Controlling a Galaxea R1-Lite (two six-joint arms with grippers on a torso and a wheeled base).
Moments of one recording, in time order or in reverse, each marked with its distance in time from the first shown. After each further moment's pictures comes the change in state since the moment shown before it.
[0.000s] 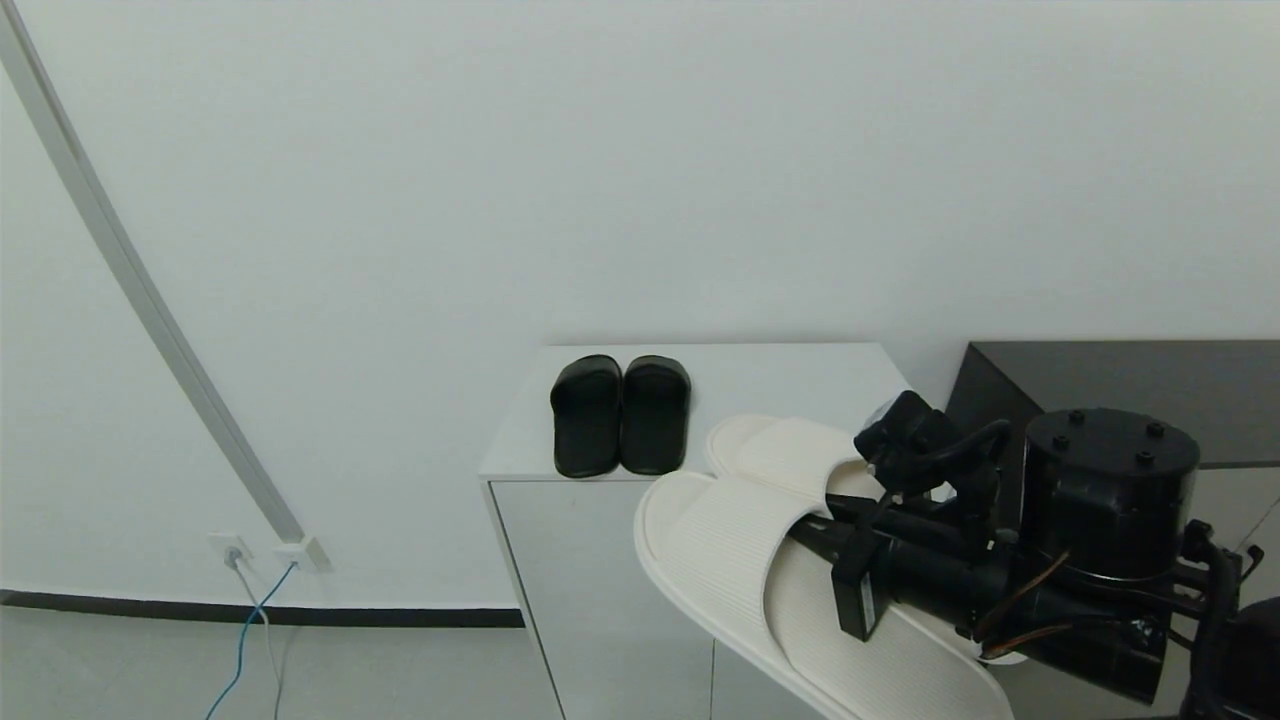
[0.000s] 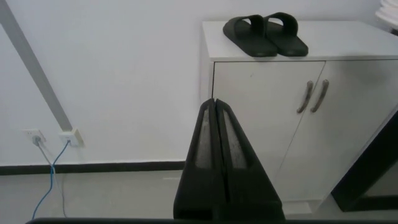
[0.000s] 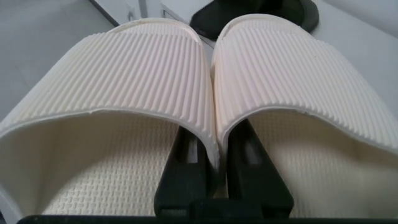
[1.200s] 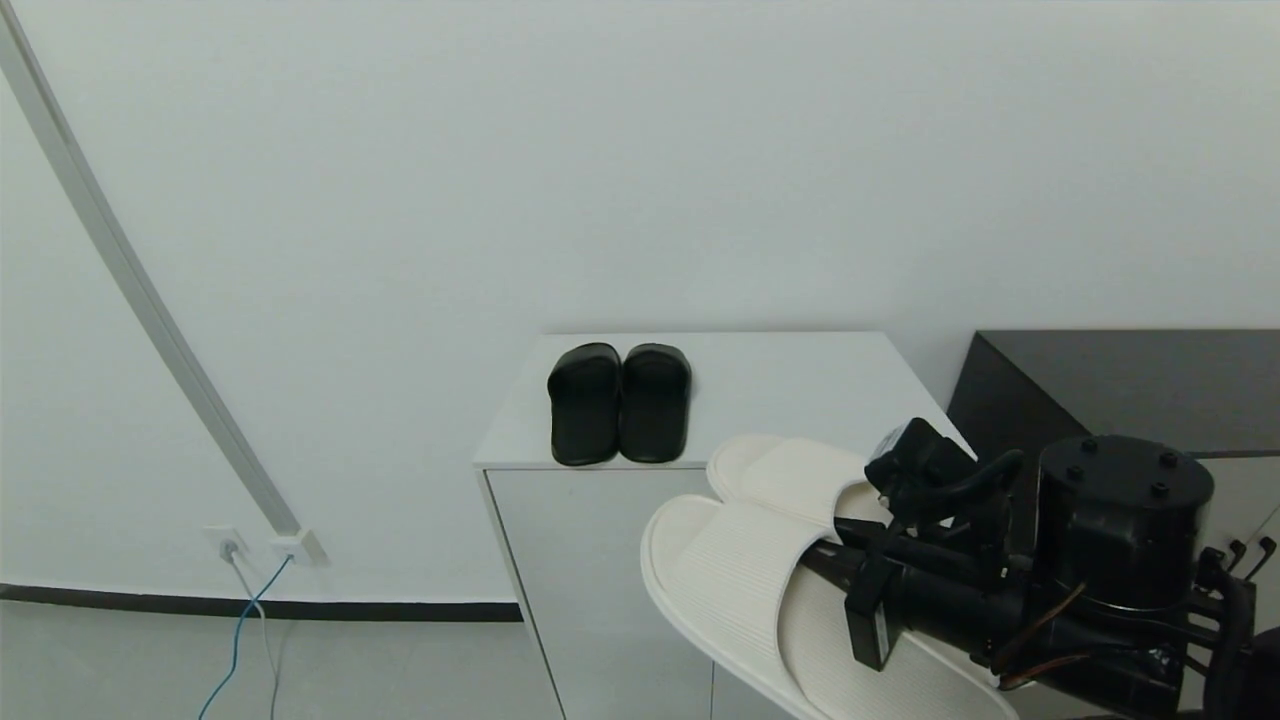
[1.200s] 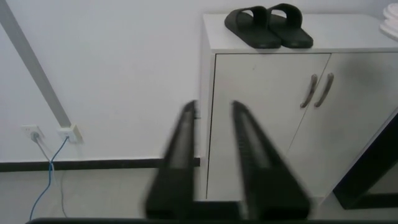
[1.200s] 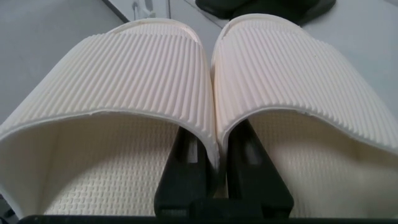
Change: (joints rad) left arm 0.000 0.000 0.000 0.000 0.000 -0.001; right arm 0.017 -0.009 0.072 -0.052 0.022 -0.010
